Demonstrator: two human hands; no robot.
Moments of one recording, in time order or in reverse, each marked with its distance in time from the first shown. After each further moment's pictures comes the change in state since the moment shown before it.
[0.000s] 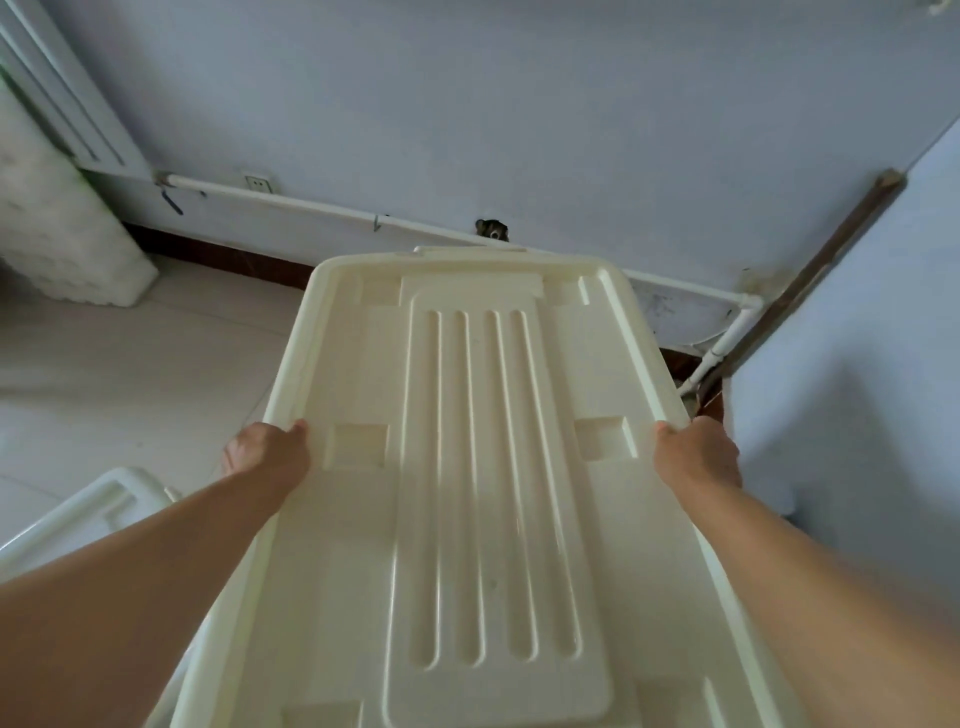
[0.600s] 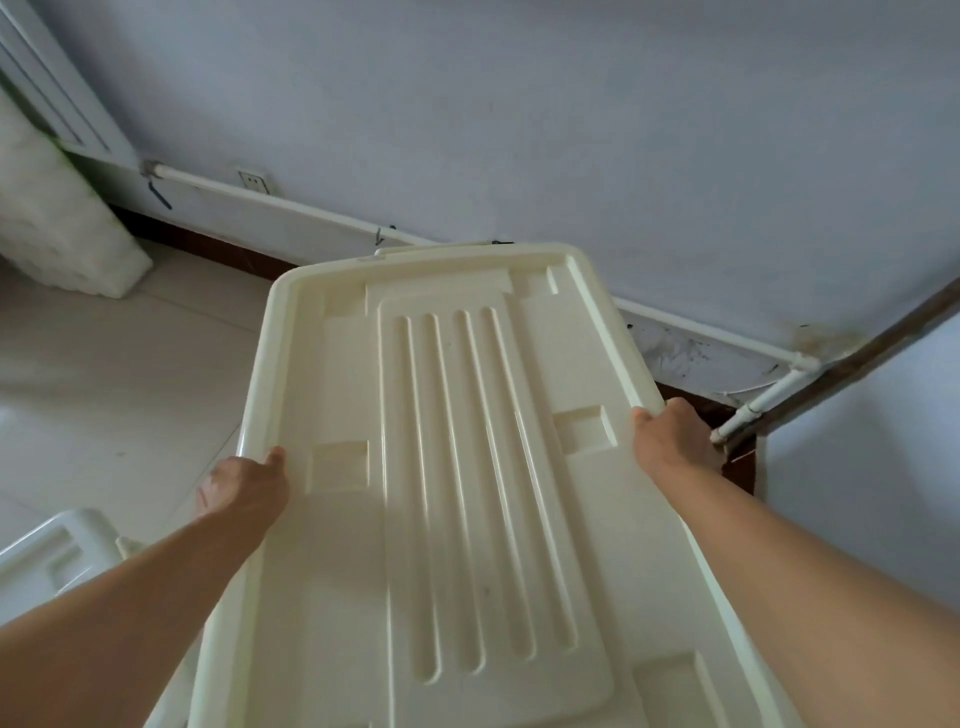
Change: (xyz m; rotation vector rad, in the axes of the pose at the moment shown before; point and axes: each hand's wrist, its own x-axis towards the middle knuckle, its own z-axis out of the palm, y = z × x) left_hand 0.084 0.068 0.042 0.009 0.011 -0.164; right_hand 0.129 -0.120 0.036 -0.120 -0.066 -0.124
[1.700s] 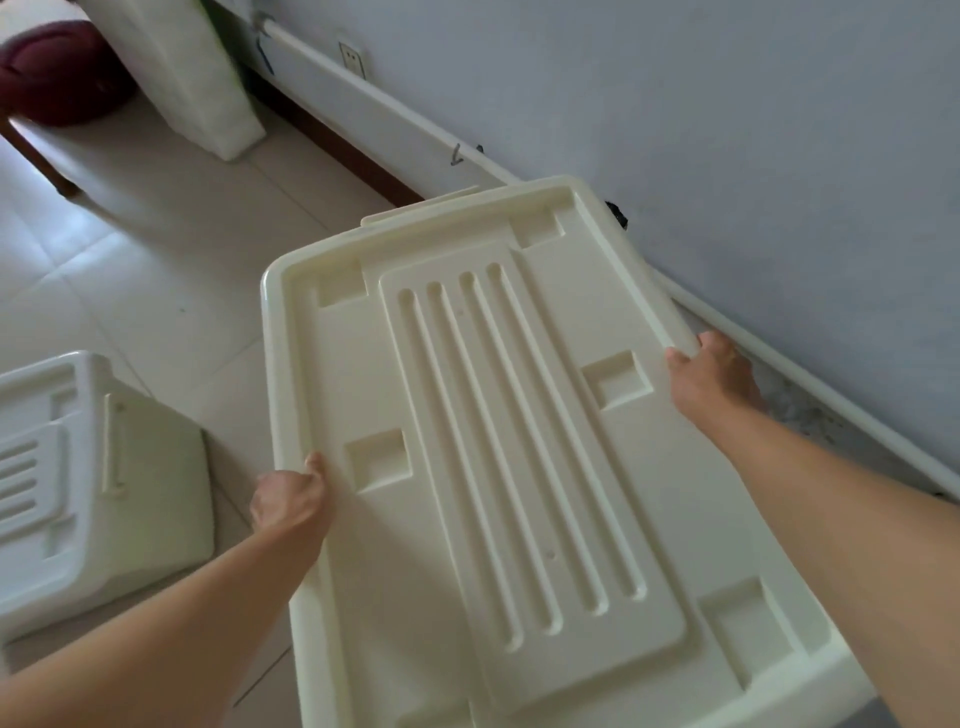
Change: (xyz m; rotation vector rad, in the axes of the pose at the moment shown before) left_hand -0.038 0.035 0.158 -0.186 0.073 -0.467; right_hand 0.207 -0.063 0.059 -0.183 -0.174 -0.449
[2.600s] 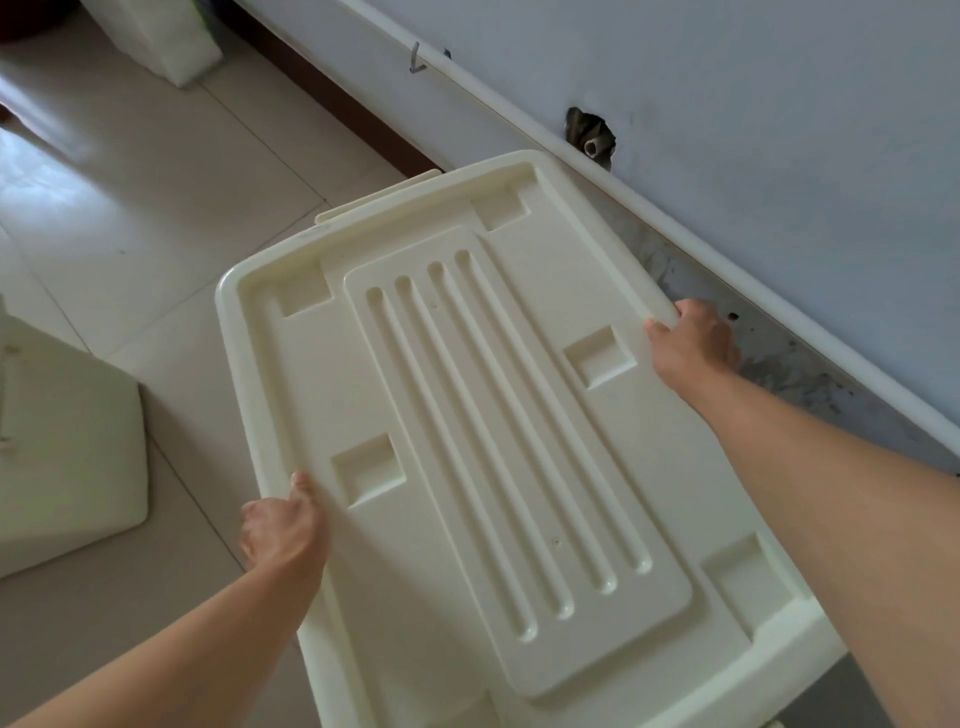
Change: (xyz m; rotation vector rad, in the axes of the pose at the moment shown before) left_hand -0.029 -0.038 0.113 -0.158 0.044 -0.210; right_hand 0.067 0.057 0.065 0.011 -0.035 -0.075
